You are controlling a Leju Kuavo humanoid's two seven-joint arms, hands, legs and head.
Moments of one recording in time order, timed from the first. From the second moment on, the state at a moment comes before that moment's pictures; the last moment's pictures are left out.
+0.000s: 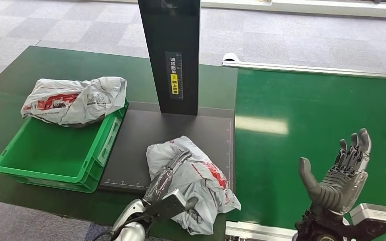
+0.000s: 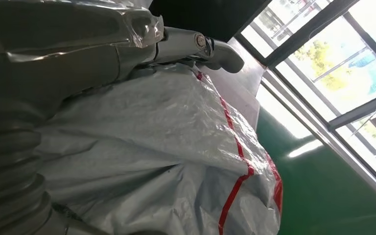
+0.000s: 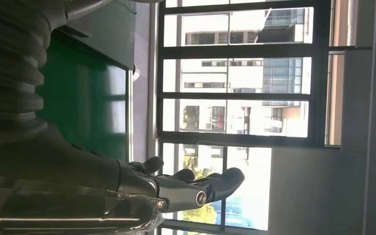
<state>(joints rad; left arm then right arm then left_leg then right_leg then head) -0.11 -0.19 -0.46 -1.18 -0.62 0.08 -0.45 0.07 0.15 -0.05 -1.72 0.02 -0.13 -0.56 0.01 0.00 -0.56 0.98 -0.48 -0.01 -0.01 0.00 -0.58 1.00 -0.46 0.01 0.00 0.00</state>
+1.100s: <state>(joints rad) -0.14 -0.19 -0.48 -1.12 -0.63 0.09 -0.45 0.08 0.15 -0.06 -1.74 0.02 -0.13 -0.56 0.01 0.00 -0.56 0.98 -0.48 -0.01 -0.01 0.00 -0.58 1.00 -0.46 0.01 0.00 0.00</state>
